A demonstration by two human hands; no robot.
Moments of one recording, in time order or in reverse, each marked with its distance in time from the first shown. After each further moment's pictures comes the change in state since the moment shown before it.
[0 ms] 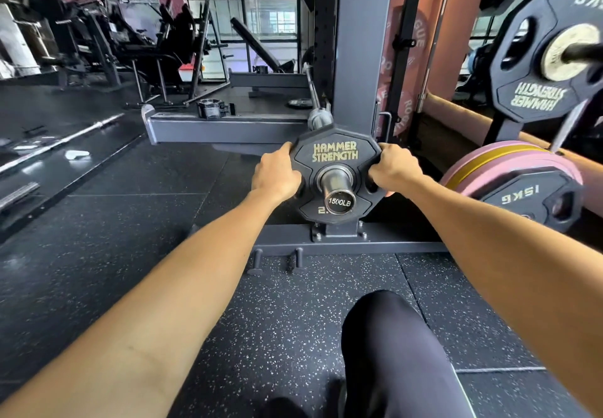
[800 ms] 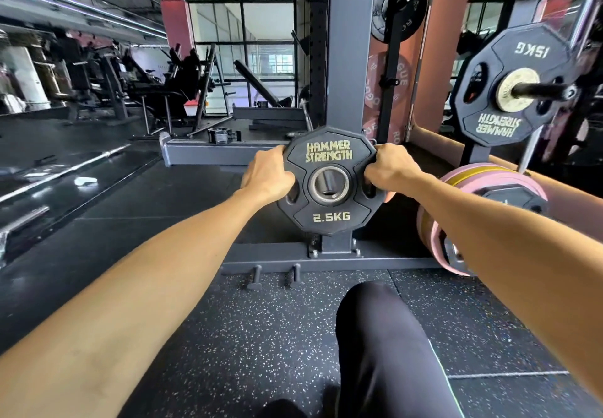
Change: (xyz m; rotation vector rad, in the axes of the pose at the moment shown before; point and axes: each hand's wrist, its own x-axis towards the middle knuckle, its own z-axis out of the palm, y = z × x) left_hand -0.070 0.029 -0.079 -0.035 0.064 0.140; right_hand -0.082 -0.023 -0.076 -0.010 0.060 -0.114
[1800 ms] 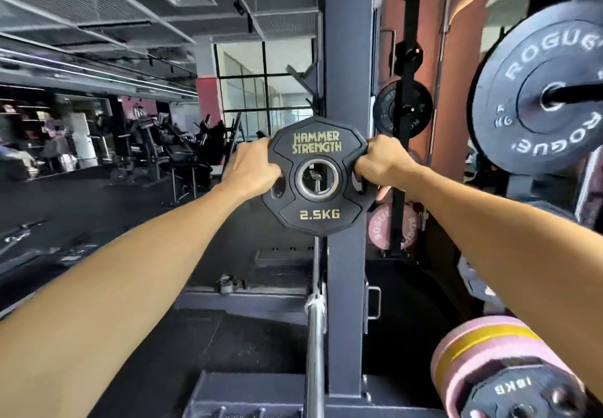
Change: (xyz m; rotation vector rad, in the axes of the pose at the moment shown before) left_hand 0.341 0.211 -0.292 0.045 0.190 0.059; right_hand 0.299 -0.153 -0.363 0.077 -0.002 -0.192
